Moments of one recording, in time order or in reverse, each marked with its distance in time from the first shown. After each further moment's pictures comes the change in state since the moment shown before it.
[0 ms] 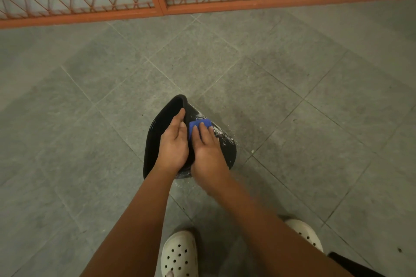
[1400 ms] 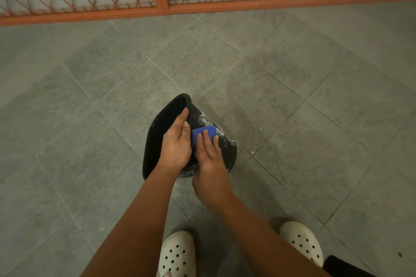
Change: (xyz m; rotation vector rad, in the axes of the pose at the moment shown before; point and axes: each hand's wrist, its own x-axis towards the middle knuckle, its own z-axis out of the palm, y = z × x) left_hand -0.003 0.008 0.007 0.030 0.014 0.026; right_hand -0.025 0.013 0.022 0.184 0.161 -0.027
